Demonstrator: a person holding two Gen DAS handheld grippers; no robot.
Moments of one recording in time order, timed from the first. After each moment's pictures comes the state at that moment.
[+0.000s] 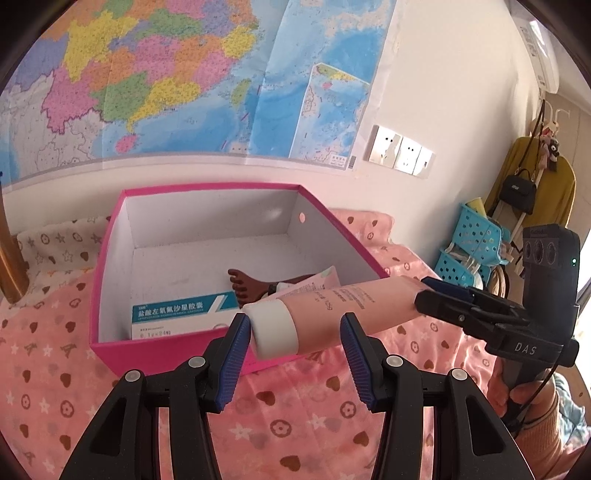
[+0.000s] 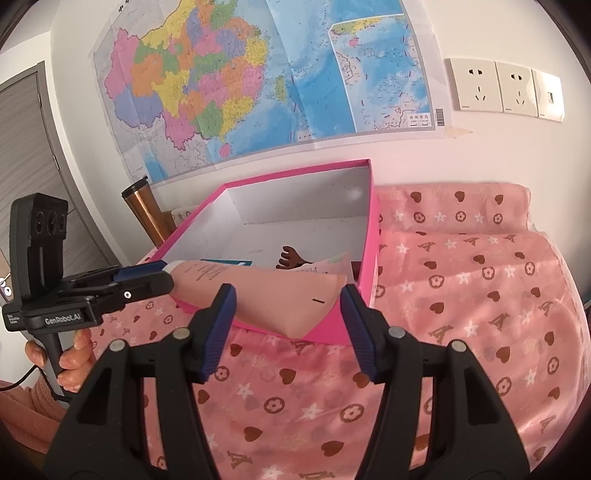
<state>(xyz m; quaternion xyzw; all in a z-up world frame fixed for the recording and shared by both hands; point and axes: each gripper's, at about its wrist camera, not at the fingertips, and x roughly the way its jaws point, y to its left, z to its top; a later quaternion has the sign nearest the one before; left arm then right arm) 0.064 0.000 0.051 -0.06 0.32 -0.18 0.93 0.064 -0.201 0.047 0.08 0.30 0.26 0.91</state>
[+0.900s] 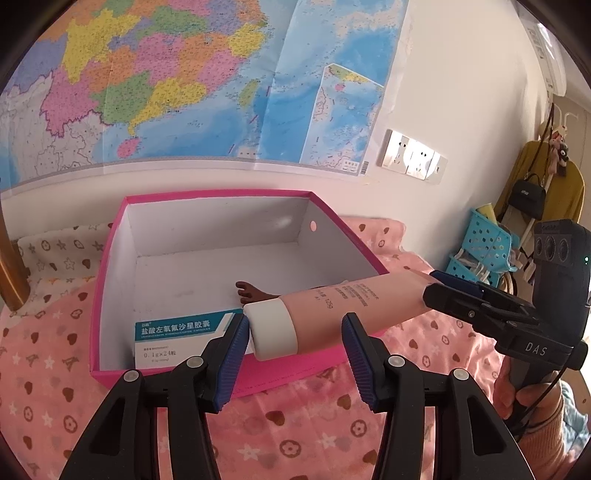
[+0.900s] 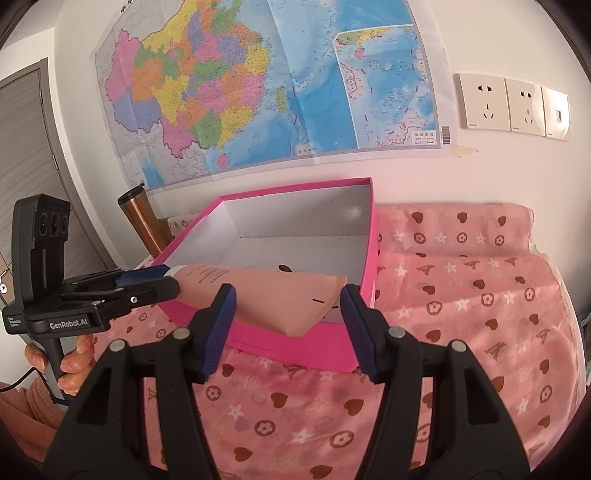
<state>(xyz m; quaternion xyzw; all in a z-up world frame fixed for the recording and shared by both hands) 0.086 0.000 0.052 -0.06 0.33 -0.17 0.93 0.084 -0.197 0.056 0.07 0.29 0.26 0.92</state>
